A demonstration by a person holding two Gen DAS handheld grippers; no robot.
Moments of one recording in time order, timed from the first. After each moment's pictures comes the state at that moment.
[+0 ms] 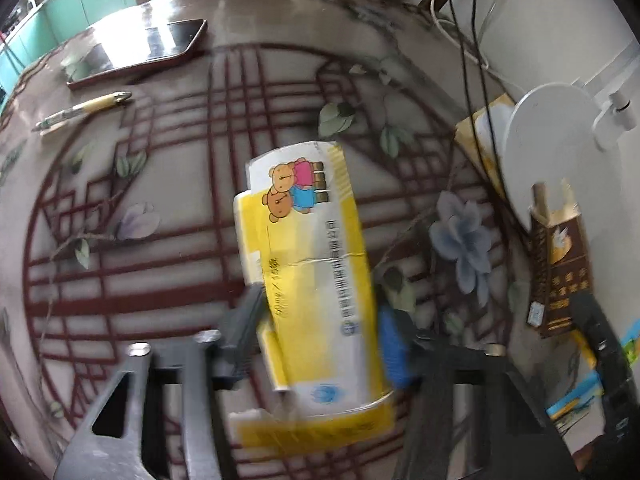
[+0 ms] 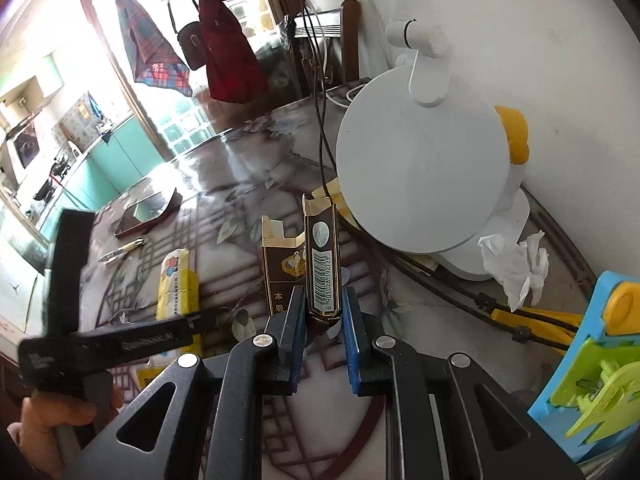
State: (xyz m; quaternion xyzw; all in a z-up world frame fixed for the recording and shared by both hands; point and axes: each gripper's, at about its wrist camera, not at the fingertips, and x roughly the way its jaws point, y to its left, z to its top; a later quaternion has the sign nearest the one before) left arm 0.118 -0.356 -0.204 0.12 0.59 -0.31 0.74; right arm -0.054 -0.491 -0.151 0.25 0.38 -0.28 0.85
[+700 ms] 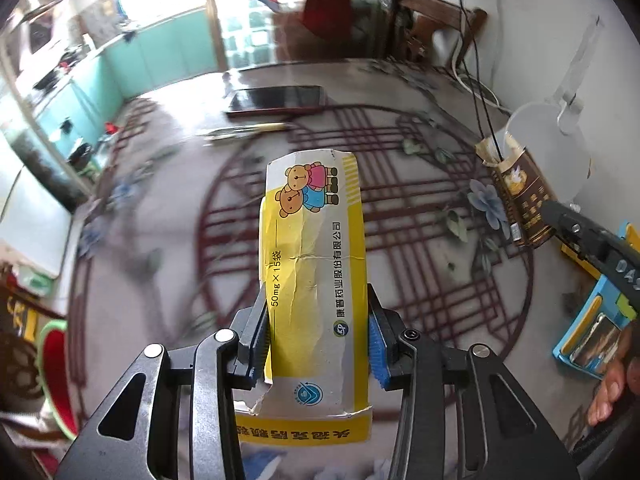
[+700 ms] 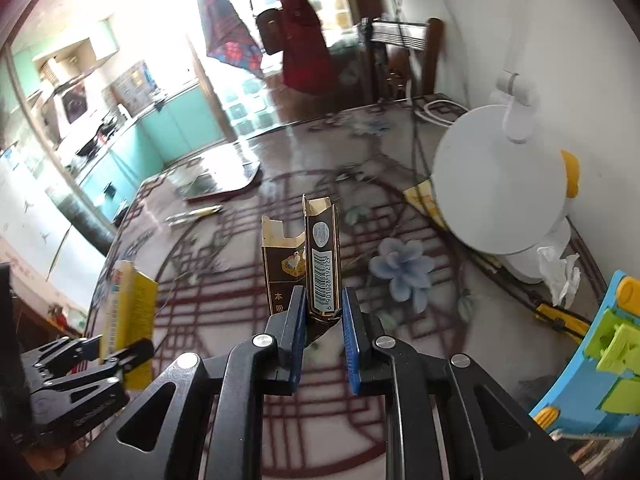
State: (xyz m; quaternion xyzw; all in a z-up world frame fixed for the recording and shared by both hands) left arm 0.059 -0.199 -0.116 0.14 0.48 -0.25 0.83; right arm -0.038 -0.404 -0.118 0.21 0.39 -0.18 0.88
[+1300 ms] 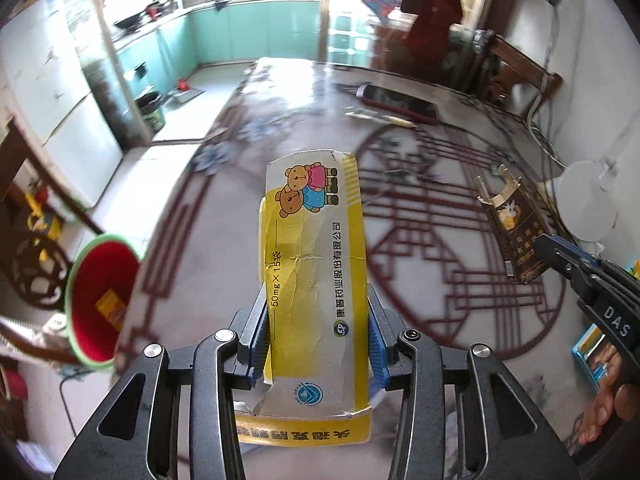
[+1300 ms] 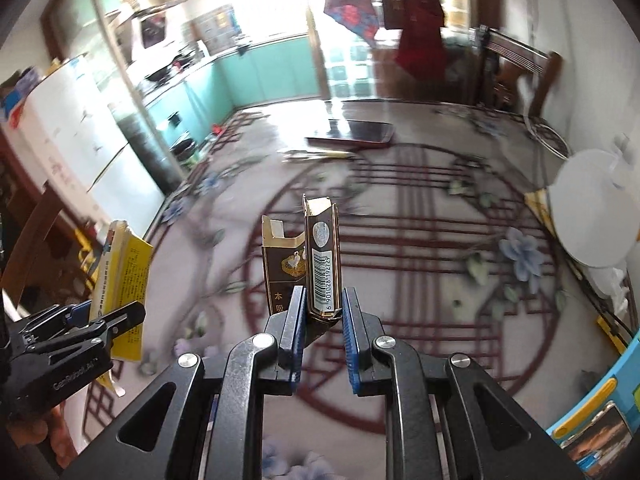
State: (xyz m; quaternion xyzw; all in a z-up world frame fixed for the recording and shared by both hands) left arm 0.049 -0.055 -0.113 0.05 0.49 -0.14 0.86; right arm -0.007 -0.254 -0.111 0.12 0.44 -0.05 0.89
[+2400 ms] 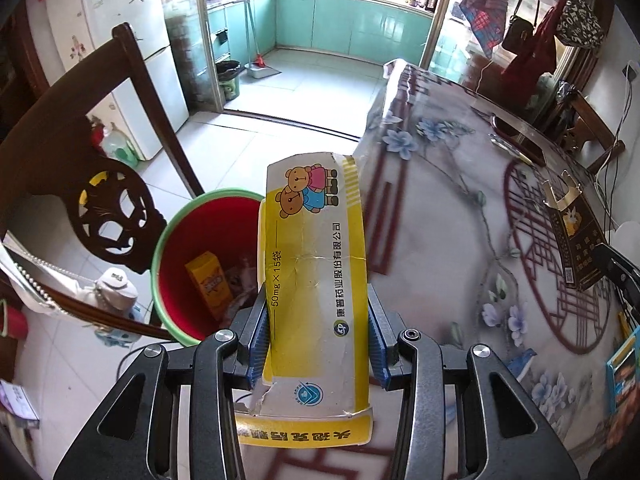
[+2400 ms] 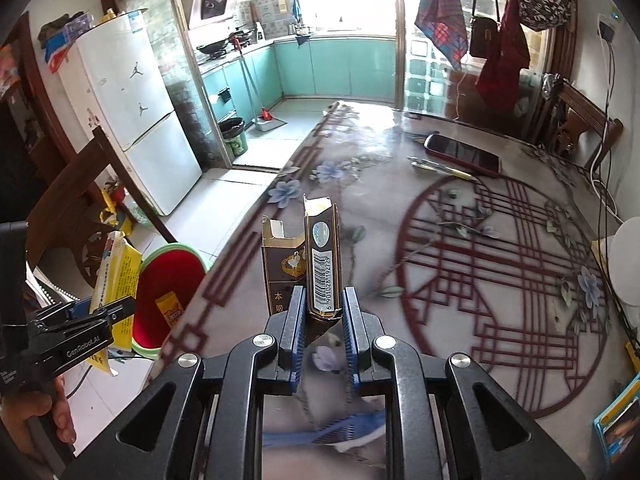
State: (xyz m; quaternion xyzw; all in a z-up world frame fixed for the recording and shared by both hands) left arm 0.072 0.145 -0.129 -0.01 0.50 -0.05 0.87; right arm 0.031 -0.072 -0.096 0.06 0.44 0.01 0.90
